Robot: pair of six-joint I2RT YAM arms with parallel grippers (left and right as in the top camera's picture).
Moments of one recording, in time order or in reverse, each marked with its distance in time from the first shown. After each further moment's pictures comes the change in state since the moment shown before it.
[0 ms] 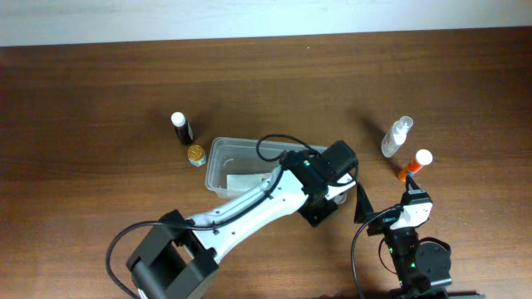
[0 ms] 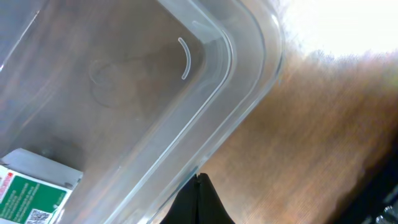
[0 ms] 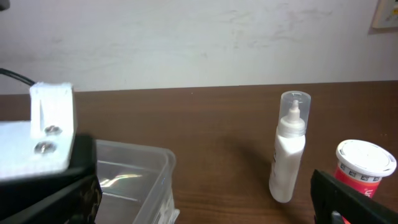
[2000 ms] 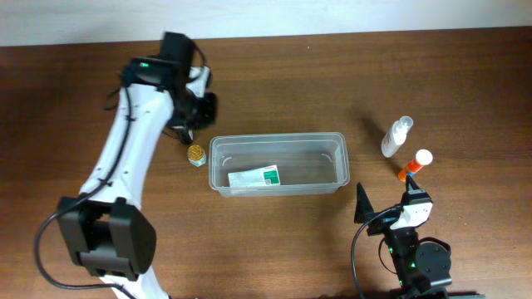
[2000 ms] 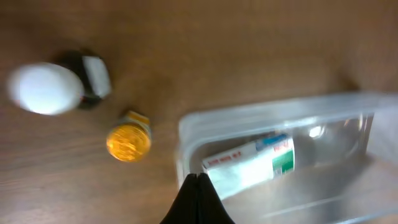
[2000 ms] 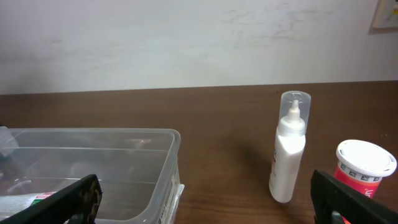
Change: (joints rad) left arm 0.768 0.009 0.333 -0.263 0.095 -0.195; right arm 0.000 0.000 0.000 0.000 0.000 0.001
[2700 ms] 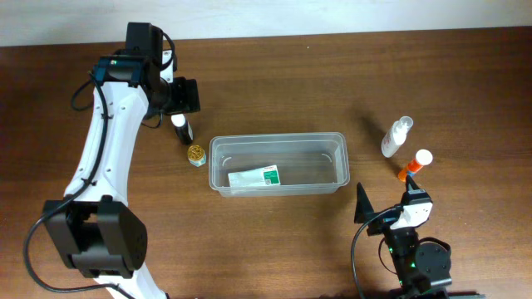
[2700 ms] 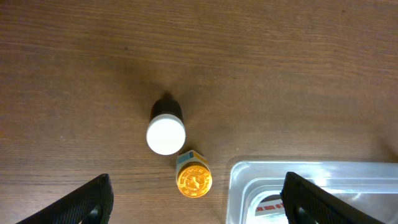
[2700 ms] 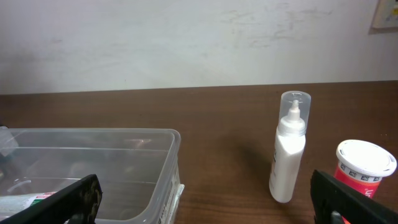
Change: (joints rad) left arm 0.092 0.000 0.007 0.089 -0.123 -0.023; right arm 0.000 0.000 0.000 0.000 0.000 0.000
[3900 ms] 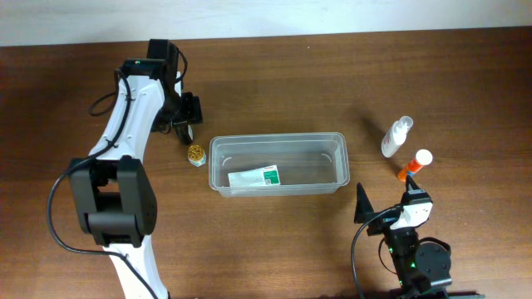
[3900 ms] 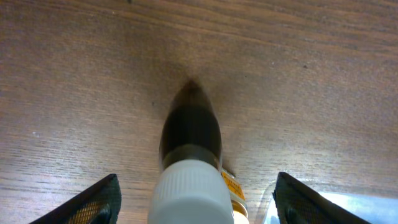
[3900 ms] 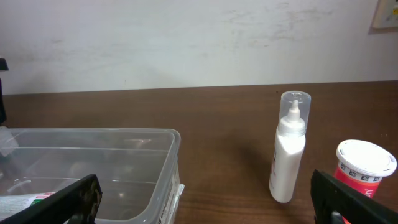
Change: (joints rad) left arm 0.000 0.215 0.002 0.012 -0.070 -0.055; right arm 0.000 0.000 0.000 0.000 0.000 -0.001
